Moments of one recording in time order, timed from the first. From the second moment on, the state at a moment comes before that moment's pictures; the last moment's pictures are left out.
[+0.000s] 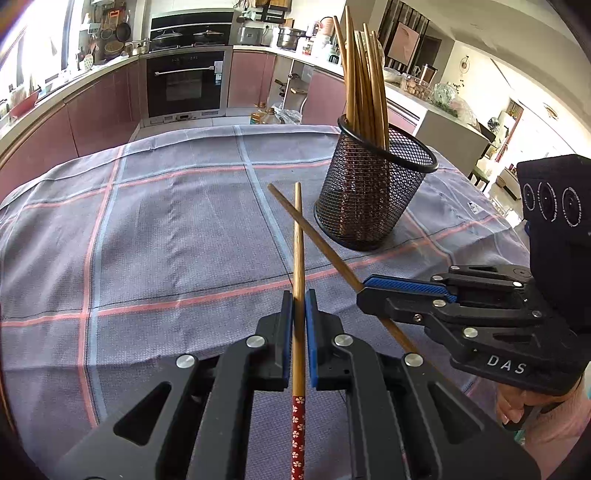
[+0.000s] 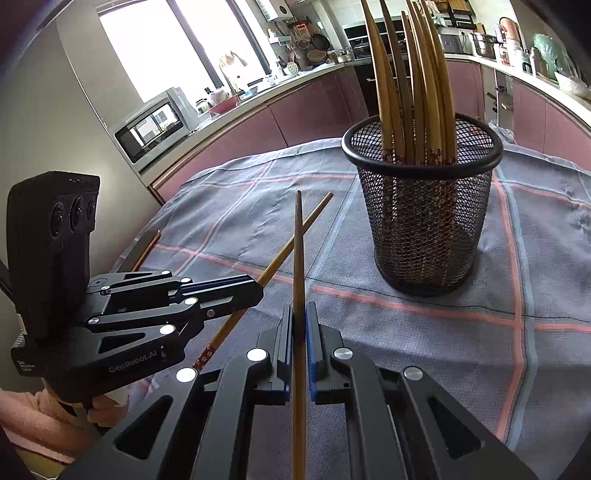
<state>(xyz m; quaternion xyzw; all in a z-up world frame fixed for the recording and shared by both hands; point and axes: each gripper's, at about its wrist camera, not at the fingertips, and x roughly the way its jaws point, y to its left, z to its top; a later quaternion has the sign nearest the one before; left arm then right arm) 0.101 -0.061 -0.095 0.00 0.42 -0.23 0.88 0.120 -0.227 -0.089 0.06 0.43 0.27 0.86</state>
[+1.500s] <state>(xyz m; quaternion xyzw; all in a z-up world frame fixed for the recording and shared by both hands) 0.097 -0.064 -0.092 0.01 0.42 -0.24 0.88 0.100 -0.242 -0.055 0.04 0.37 0.26 0.89</state>
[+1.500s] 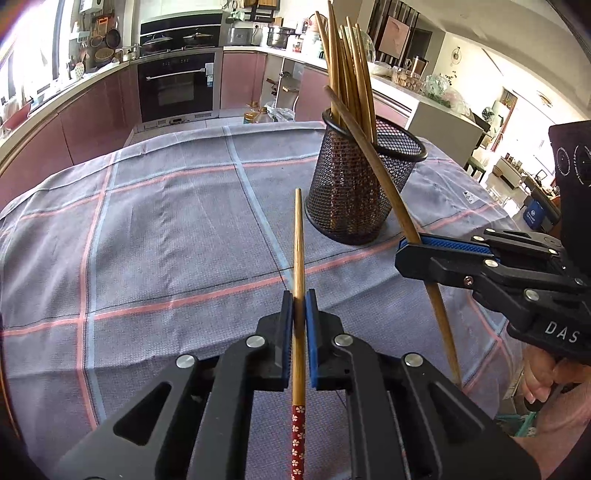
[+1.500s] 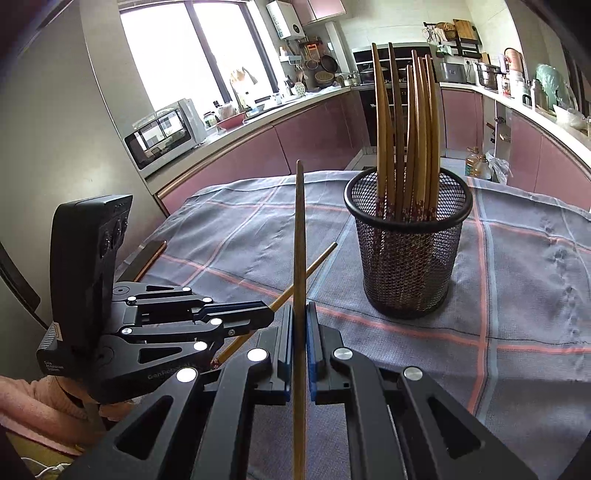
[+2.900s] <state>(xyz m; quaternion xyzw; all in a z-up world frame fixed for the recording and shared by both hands) 0.083 -0.040 -0.026 -0.07 0.34 -0.30 0.89 0.102 -0.268 -0.013 0.07 0.30 0.24 0.92</state>
